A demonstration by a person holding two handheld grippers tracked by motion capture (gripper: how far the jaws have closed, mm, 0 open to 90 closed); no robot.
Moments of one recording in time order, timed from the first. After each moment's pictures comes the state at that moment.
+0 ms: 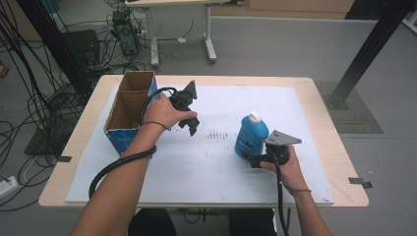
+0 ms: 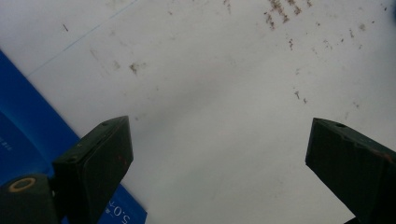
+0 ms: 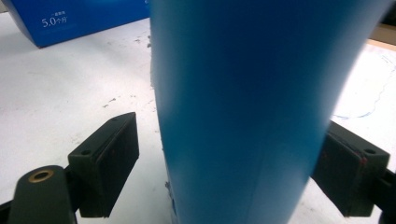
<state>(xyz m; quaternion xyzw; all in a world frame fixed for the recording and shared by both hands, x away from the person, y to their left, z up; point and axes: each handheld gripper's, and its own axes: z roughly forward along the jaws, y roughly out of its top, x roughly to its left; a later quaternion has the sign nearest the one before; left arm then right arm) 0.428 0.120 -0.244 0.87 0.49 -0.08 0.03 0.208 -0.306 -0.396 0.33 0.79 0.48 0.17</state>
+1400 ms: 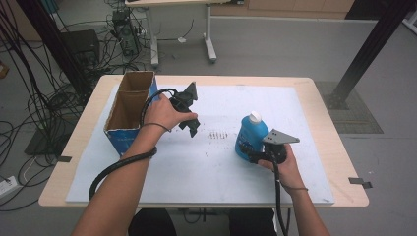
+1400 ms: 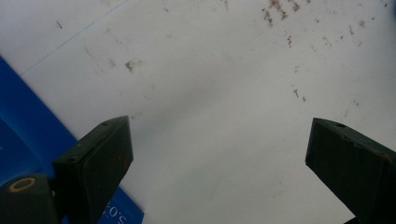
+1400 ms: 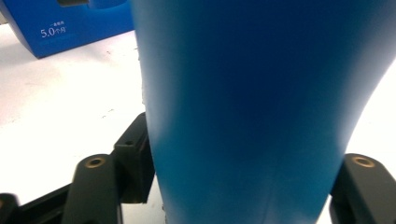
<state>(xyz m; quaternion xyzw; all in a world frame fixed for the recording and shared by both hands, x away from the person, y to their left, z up) 0.426 0.118 -0.246 0.87 0.49 -0.08 0.03 0.212 -0.304 -0.403 0.34 0.78 0.50 0.17</state>
